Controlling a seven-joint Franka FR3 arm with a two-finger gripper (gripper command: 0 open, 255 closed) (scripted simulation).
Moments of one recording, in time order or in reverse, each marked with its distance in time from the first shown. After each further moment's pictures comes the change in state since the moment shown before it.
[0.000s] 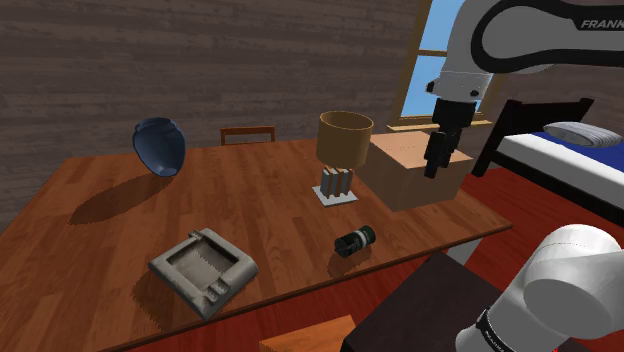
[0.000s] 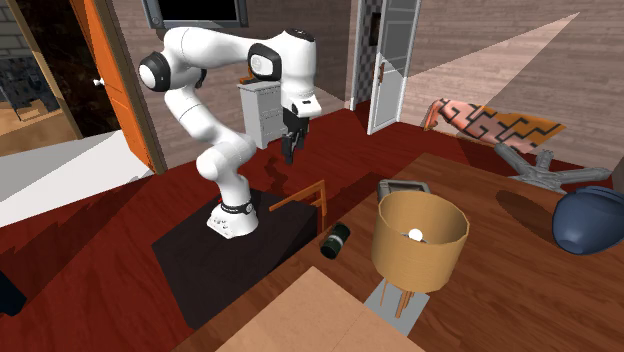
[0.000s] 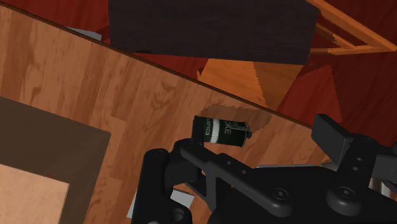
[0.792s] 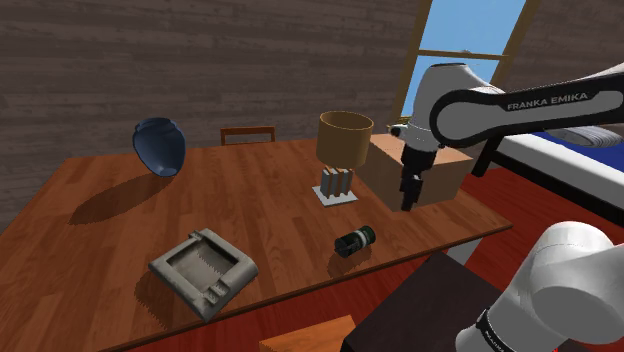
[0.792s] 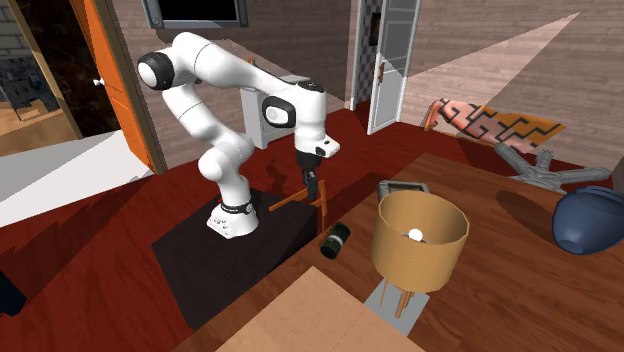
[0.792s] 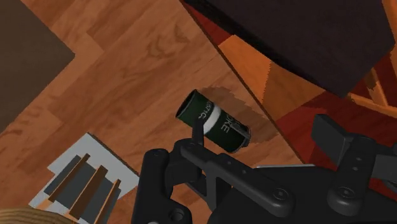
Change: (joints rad) arm 0.121 0.116 -0.097 -0.246 -0.109 0.450 -0.419
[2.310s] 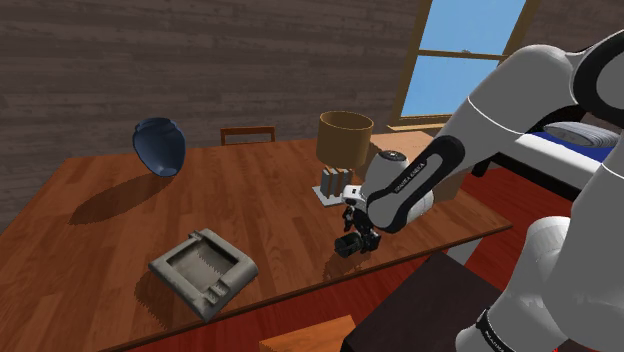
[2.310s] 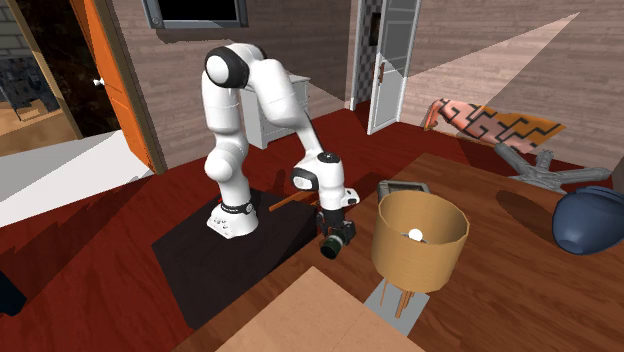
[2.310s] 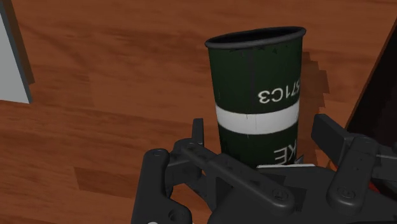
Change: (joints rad) arm 0.285 0.715 -0.165 -0.067 0.200 0.930 -0.829
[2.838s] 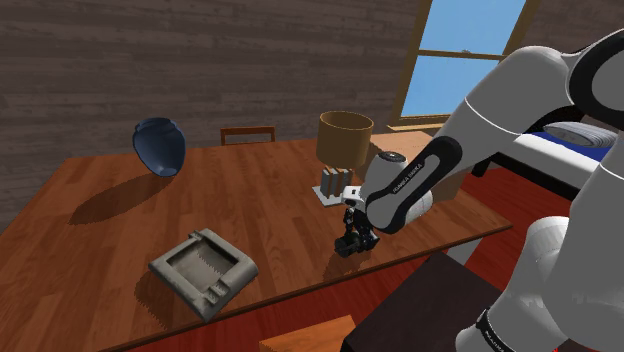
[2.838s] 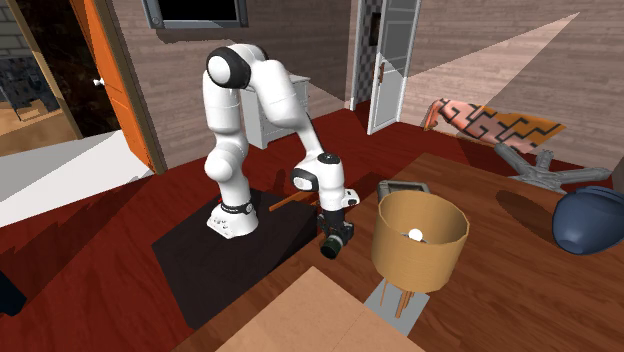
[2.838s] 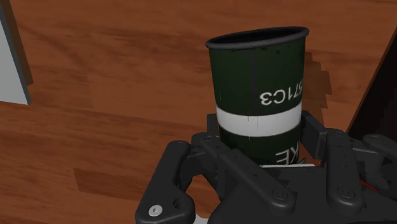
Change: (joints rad) arm -0.001 0.012 0.004 0.003 0.017 0.009 -0.012
